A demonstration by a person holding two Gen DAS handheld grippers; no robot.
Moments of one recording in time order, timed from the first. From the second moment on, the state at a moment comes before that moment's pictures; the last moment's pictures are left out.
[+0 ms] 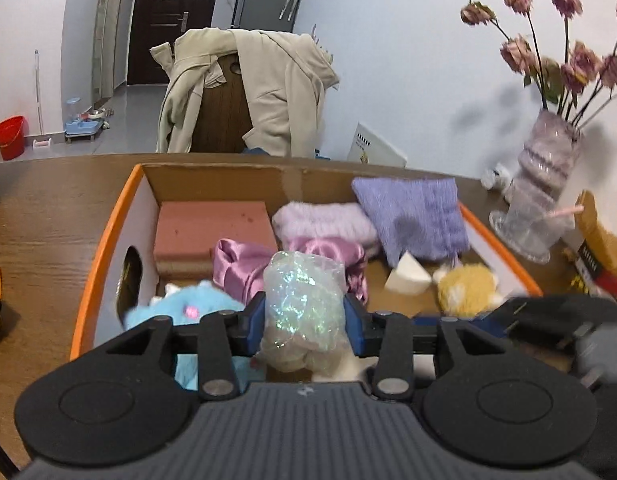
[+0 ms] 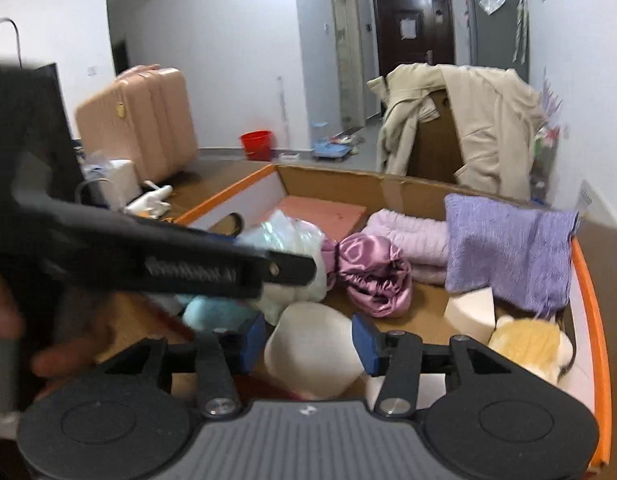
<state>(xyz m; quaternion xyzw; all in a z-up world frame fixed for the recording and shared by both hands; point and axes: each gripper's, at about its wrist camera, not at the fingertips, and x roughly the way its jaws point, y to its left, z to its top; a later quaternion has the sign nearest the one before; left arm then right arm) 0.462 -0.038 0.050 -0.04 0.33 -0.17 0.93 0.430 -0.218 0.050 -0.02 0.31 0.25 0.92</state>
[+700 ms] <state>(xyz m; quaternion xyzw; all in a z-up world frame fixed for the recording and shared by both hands) 0.251 -0.020 0.146 -0.03 0.19 -0.15 0.97 0.246 -0.328 0.140 -0.03 0.17 0.18 0.97</state>
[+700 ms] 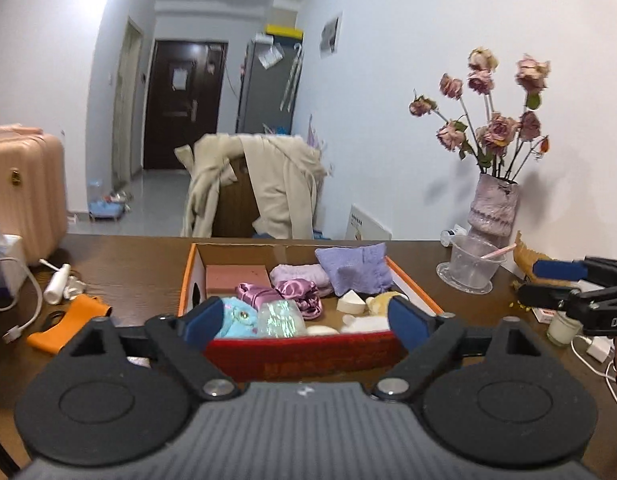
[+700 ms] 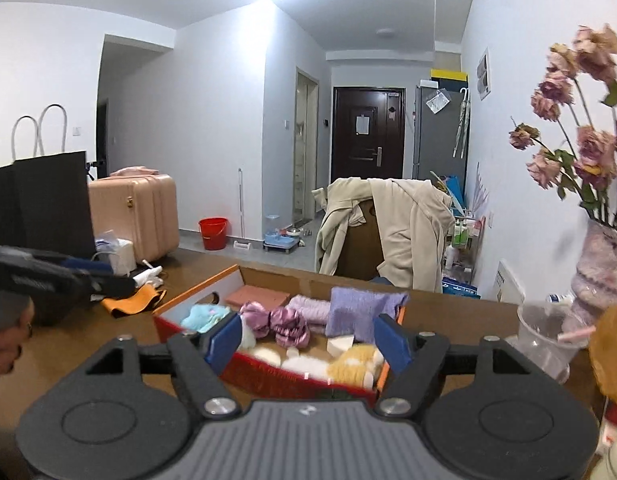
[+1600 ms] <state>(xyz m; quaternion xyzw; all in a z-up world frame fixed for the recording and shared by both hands) 0.342 -0.149 0.008 -0.11 0.34 -0.22 0.91 0.344 -0.373 0.004 0.10 0.32 0.19 0.92</state>
